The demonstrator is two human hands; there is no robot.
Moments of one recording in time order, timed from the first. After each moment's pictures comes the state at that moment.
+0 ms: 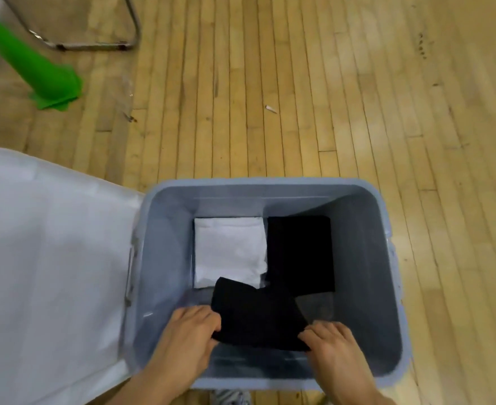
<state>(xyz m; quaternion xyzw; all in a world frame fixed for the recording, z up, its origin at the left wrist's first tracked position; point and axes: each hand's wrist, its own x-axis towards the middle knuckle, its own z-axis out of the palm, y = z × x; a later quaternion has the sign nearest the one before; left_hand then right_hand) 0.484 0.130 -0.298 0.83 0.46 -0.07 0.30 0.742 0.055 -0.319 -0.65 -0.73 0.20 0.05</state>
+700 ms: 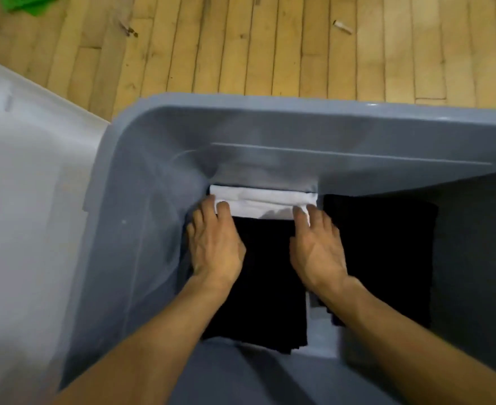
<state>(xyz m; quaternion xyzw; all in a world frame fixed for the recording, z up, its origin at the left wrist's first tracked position) 0.499 0.262 -0.498 0.68 0.72 -0.03 0.15 0.654 0.245 -0.518 -0.70 -0.68 0.20 -0.01</state>
